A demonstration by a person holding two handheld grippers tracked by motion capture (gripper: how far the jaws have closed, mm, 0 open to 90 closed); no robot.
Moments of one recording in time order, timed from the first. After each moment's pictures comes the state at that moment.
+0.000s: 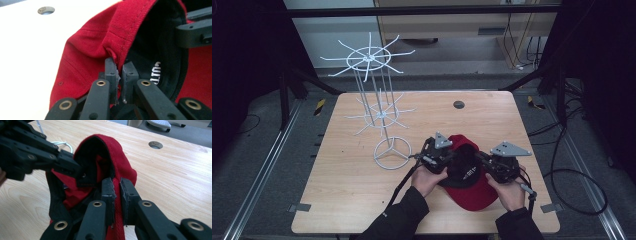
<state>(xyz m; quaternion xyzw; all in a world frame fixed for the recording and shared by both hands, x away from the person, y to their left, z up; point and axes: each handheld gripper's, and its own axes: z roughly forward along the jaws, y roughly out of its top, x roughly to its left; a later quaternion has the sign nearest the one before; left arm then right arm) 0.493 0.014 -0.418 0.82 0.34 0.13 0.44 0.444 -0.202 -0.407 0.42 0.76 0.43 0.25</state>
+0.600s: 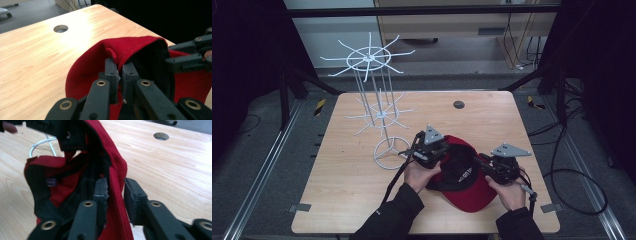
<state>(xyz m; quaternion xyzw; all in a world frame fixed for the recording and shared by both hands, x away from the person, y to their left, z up) 0.492 0.033 -0.391 0.80 0.33 0.16 0.47 0.448 -0.207 -0.421 0.43 0.76 0.43 0.22</state>
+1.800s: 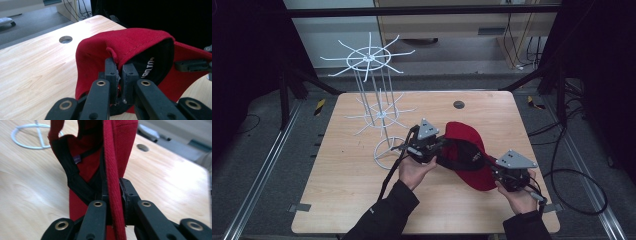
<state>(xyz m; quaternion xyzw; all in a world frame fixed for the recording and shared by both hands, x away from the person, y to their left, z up) 0.488 0.050 -0.369 0.79 0.32 0.17 0.49 0.424 -0.219 -0.412 0.37 0.78 0.39 0.31</state>
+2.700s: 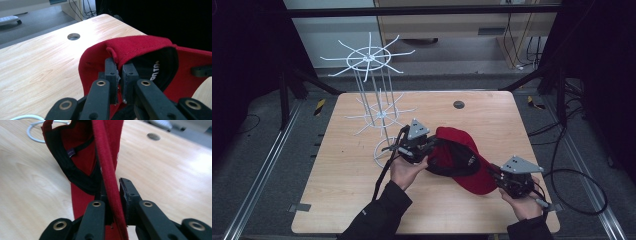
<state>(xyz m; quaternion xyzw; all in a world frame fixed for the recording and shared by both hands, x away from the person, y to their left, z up) 0.488 0.065 -0.364 0.79 0.33 0.18 0.48 0.412 -0.228 -0.418 0.38 0.79 0.39 0.28</state>
